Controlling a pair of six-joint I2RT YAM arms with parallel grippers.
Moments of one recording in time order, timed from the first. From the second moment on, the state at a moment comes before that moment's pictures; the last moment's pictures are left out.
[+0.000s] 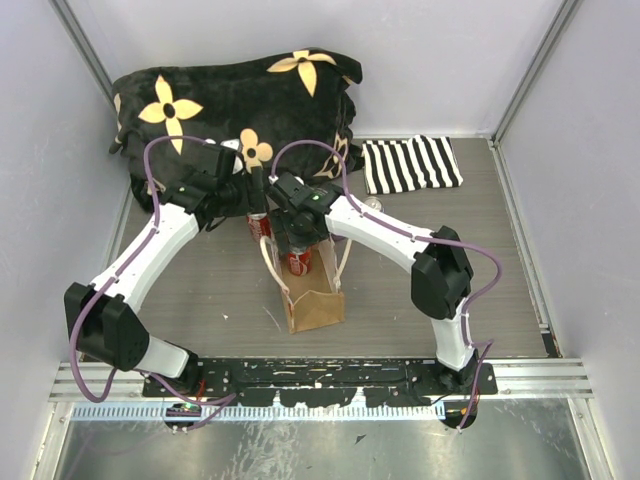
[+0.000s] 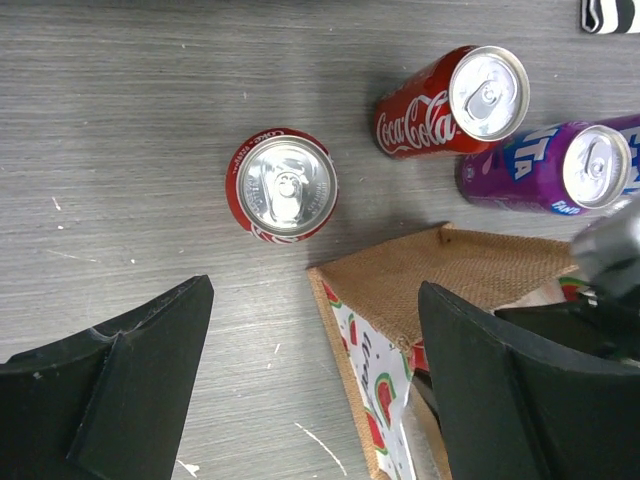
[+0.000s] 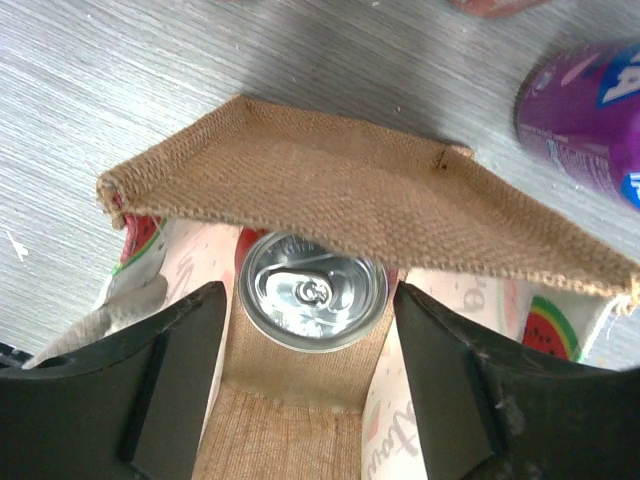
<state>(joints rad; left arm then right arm) -0.39 1.45 1.33 -0.65 -0.06 -0.41 0.88 1.99 1.79 -0.89 0.13 0.44</state>
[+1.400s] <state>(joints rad) -0.40 1.41 1.24 -0.62 0.03 -0.24 0.33 1.85 1.87 -1.05 0.23 0.38</state>
